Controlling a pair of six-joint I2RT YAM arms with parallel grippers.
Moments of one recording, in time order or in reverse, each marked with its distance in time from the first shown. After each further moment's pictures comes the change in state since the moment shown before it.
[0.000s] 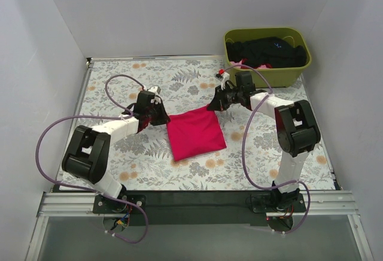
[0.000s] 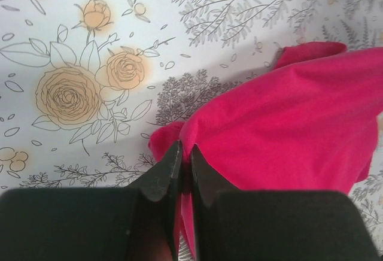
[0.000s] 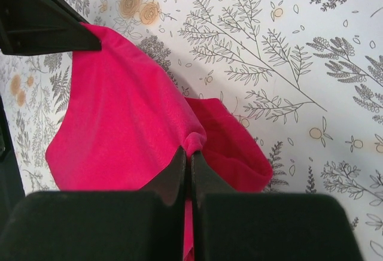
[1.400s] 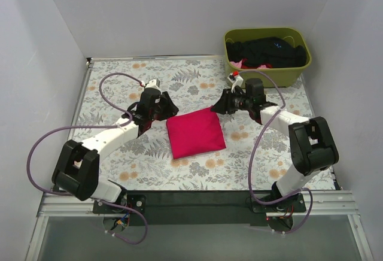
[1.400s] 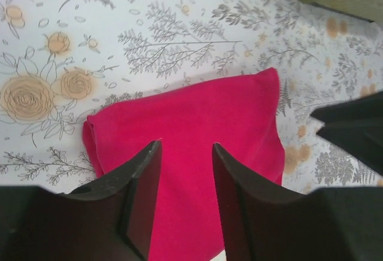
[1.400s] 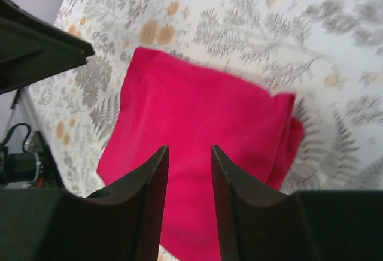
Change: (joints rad) left arm -0.124 -0.177 0.040 -0.026 -0.189 -0.208; right arm -0.010 -0.264 -0.253 0.193 0.131 0.312
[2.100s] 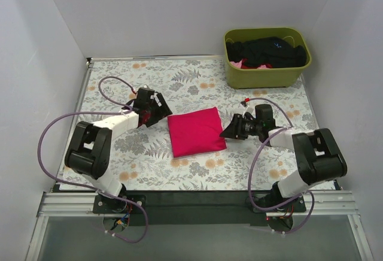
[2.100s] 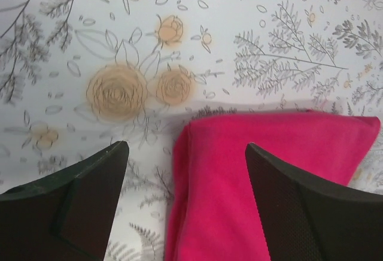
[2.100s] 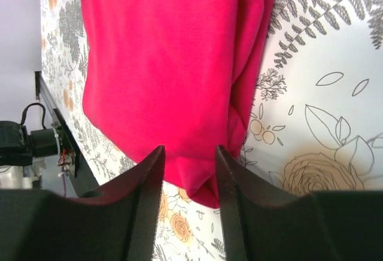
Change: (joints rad) left arm 0.150 0.253 0.035 -0.034 0.048 -0.082; right arm -0.083 -0.061 -0.416 0.135 -0.077 0.155
